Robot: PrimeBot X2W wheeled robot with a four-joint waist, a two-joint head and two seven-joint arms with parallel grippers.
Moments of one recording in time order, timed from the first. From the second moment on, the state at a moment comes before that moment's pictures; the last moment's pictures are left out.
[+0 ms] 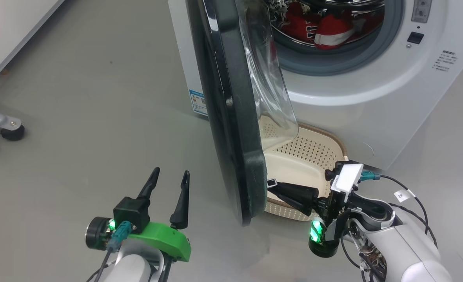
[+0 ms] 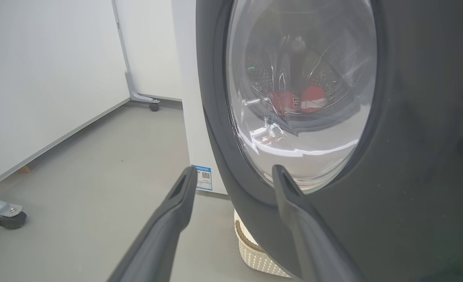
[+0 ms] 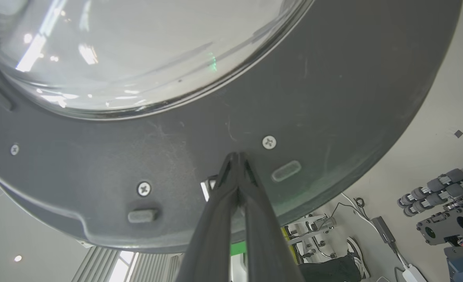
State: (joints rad) left arm -0.22 0.04 -0.47 0.33 -0.46 0.12 -0.25; right arm -0.44 -0.06 0.39 0.64 2.00 0.11 0.85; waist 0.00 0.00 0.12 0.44
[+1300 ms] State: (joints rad) left arm -0.15 0.06 -0.39 0.34 -0.45 0.12 -0.25; right arm -0.14 -0.16 0.11 0.28 1.70 0.12 0.33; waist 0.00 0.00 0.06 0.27
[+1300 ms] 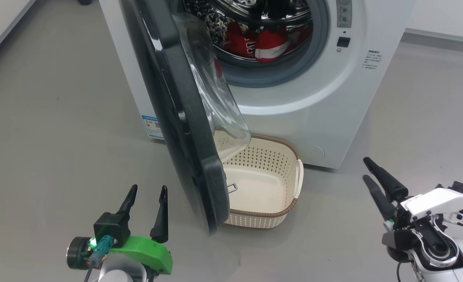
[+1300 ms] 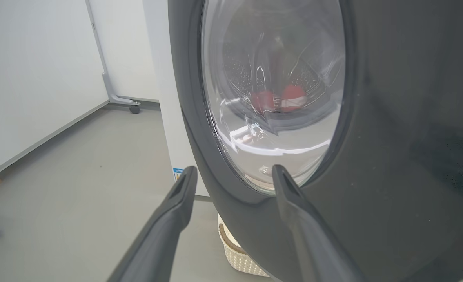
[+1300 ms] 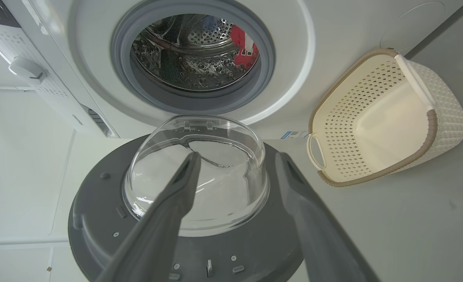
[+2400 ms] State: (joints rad) left arm -0.14 0.08 -0.39 0.34 -0.44 0.12 -0.25; right arm 0.02 -0.46 0.17 0.18 0.62 -0.09 -0.26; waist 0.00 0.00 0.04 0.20
